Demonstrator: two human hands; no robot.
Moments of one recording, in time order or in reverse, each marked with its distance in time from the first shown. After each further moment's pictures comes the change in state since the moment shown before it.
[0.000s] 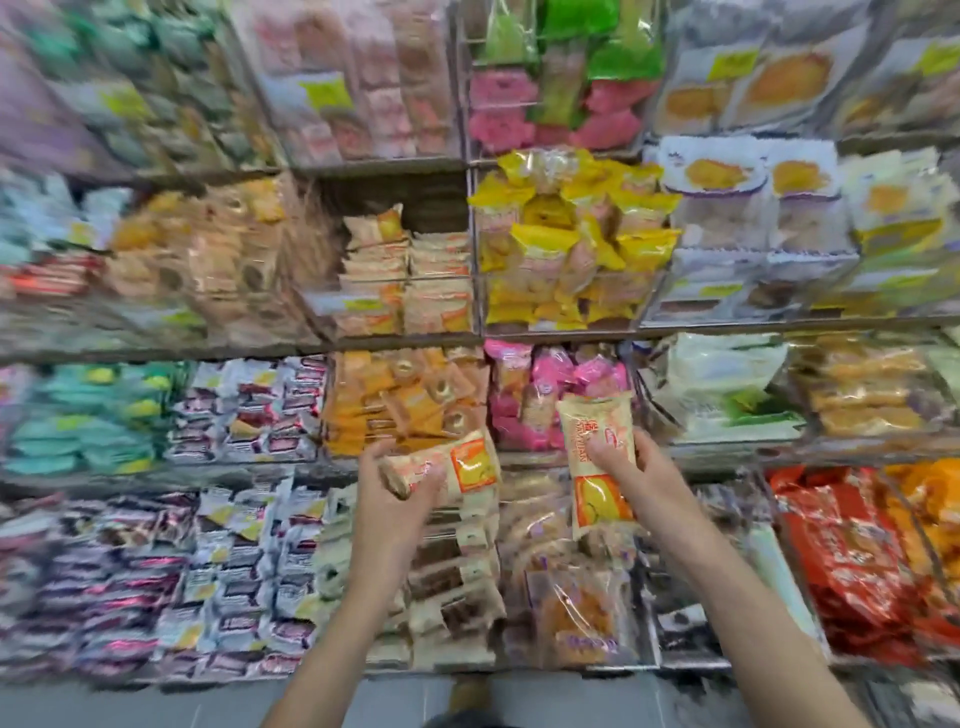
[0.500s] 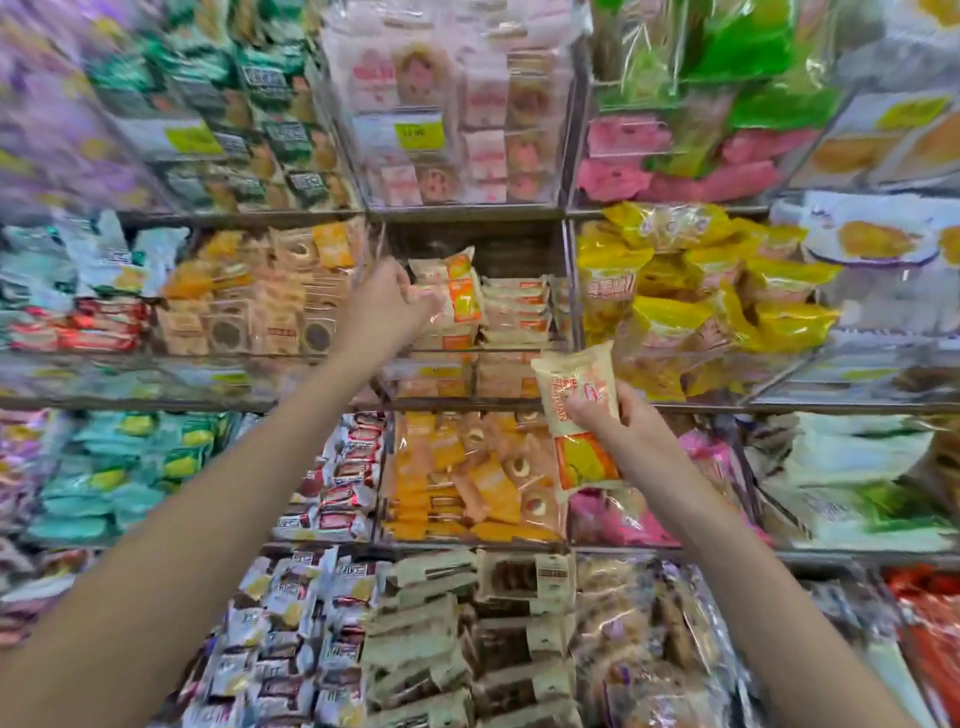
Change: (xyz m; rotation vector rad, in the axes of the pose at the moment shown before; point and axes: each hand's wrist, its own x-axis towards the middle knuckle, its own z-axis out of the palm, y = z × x) left_hand 0.285 0.130 -0.078 0.591 0.102 0.355; right_hand 0.127 -0.090 0.118 -0.049 -0.086 -0.166
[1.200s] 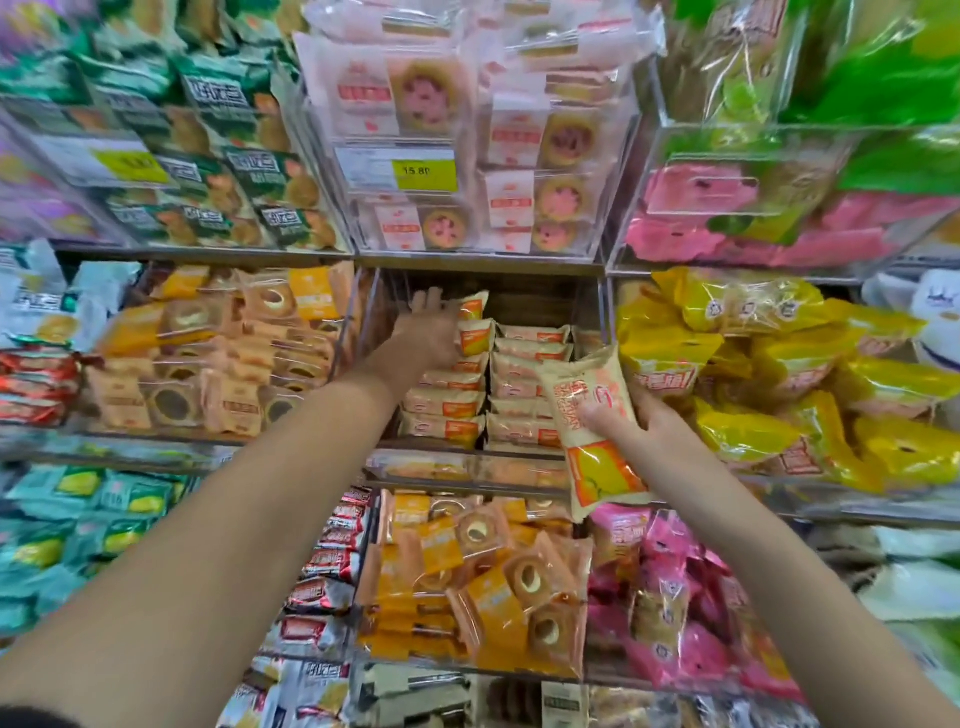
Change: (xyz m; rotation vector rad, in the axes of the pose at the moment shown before) left_hand 0.152 -0.019 0.099 0.642 -0.371 0.203; right_hand 0.122 -0.036 -0.007 -0.135 -0.051 0.011
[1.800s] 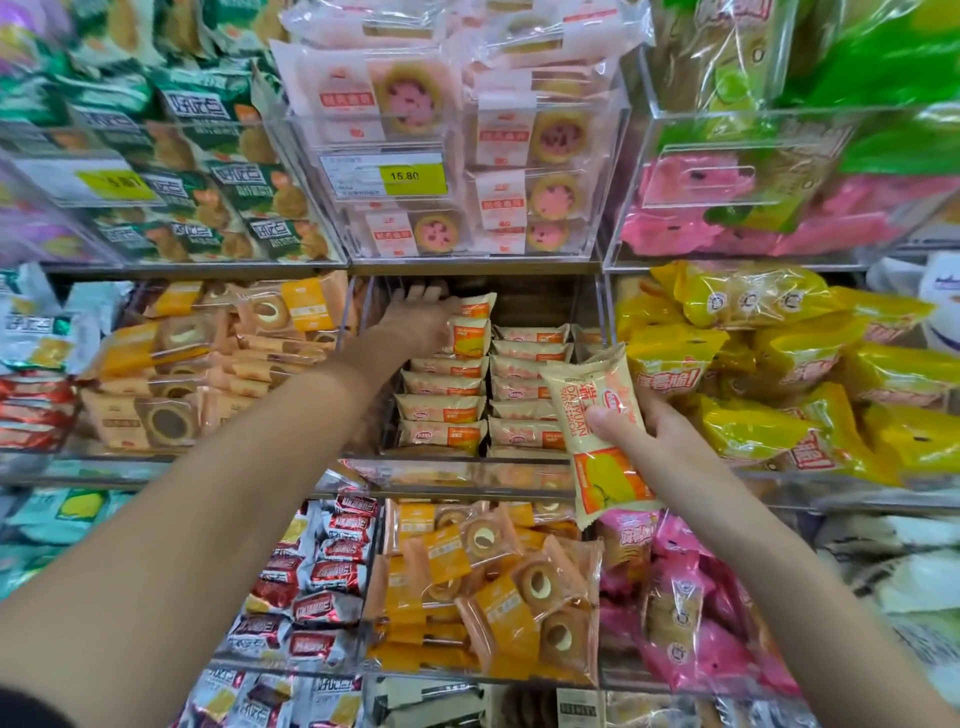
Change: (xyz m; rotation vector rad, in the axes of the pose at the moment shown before) left_hand 0.018 -0.019 -0.009 0.135 0.021 0.153; right_hand -0.006 0.000 0.002 0.090 -0.028 0.029
